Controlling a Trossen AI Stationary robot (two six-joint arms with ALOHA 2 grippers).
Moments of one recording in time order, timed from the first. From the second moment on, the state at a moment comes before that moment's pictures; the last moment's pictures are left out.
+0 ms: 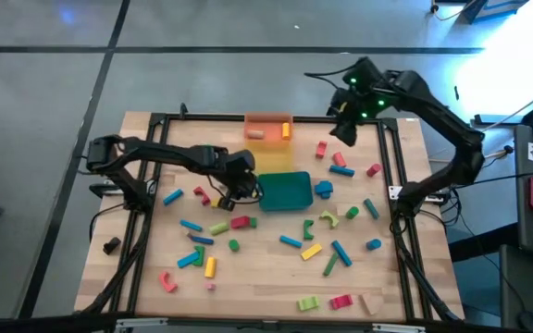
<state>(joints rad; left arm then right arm) 0.17 1.59 1.04 -0.50 0.11 0.52 -0.63 1.46 1.76 -1.36 -0.27 -0.21</state>
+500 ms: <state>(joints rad) 0.45 1.59 1.04 0.01 0.09 0.58 -0.63 1.27 1.45 -1.25 -0.27 -0.08</state>
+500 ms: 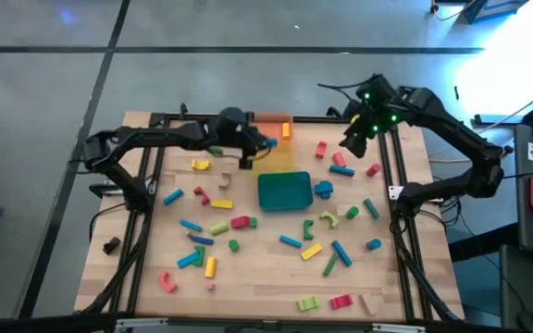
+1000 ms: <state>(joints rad) 0.59 1.79 1.04 0.23 0.05 0.61 -0.46 1.21 1.01 -0.90 -0.30 -0.03</state>
